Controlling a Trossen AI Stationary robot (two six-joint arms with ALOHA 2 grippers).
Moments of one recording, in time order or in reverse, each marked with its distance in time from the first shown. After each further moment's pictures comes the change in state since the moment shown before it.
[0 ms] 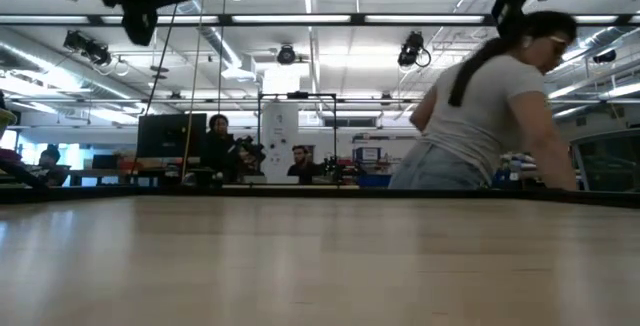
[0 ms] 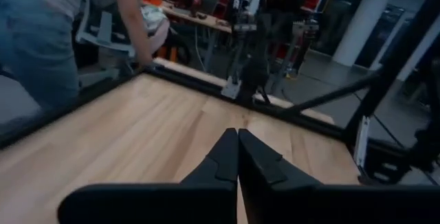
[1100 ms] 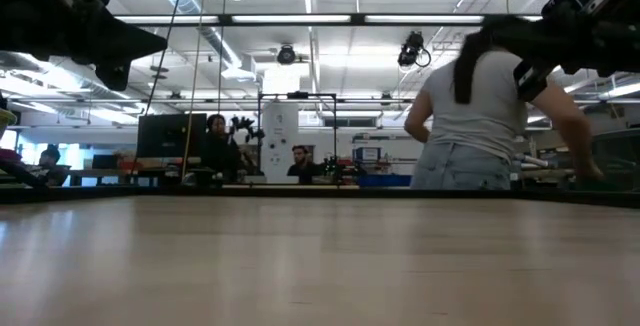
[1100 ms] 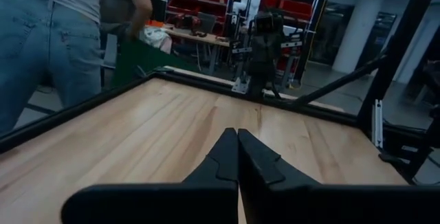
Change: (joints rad) left arm -0.021 -0.452 -0.352 -0.010 -0.023 0.112; right arm -0.184 -0.376 -0.504 0.314 -0.259 0.016
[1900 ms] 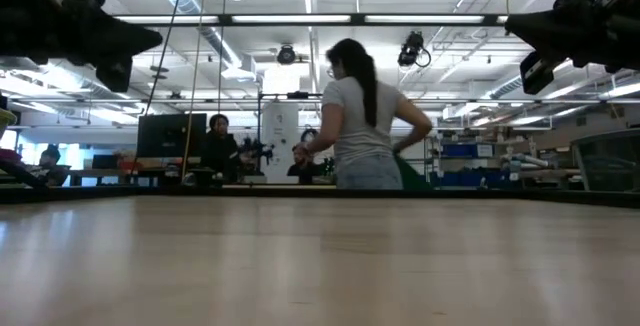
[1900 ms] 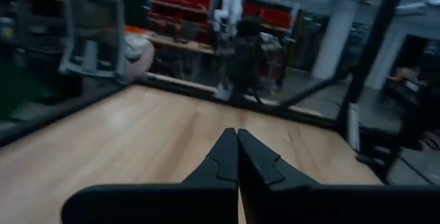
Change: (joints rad) left arm -0.001 -0.066 -0.028 0.013 0.063 0.004; right arm -0.083 -0.191 0.000 -0.123 -0.128 0.021
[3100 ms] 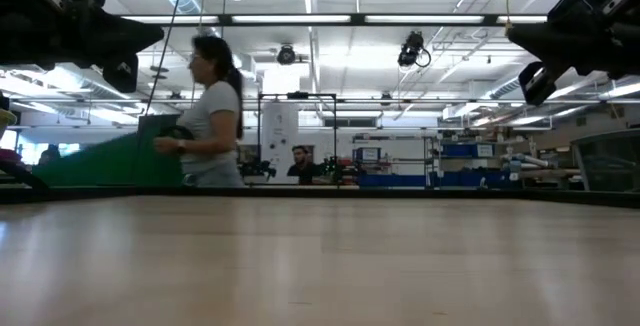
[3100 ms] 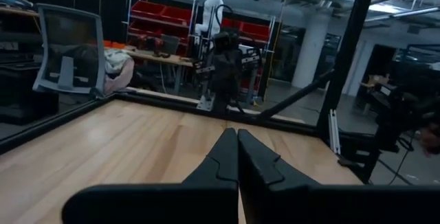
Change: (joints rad) left arm 0.075 0.010 -0.070 0.143 0.148 0.022; right arm -0.061 -0.001 0.000 -0.067 -0.117 0.073
